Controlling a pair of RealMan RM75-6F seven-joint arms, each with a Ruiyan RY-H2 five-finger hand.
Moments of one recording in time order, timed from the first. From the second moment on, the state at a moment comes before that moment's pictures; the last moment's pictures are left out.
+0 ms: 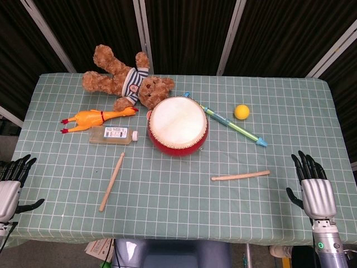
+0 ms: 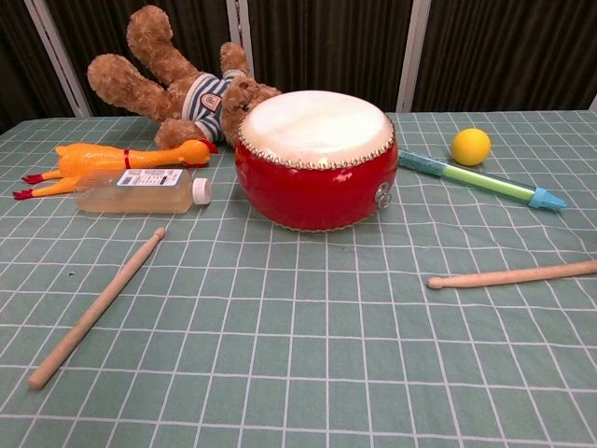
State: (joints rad) left arm -0.09 -1.07 -0.01 -1.67 1.50 1.43 -0.01; right arm 0.17 -1.22 0.01 -1.63 -1.46 1.55 -0.24
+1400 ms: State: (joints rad) left arm -0.10 -1.06 0.01 -1.68 1.51 1.41 -0.04; right arm 0.40 -1.46 0.11 -1.40 -1.22 1.16 -0.52
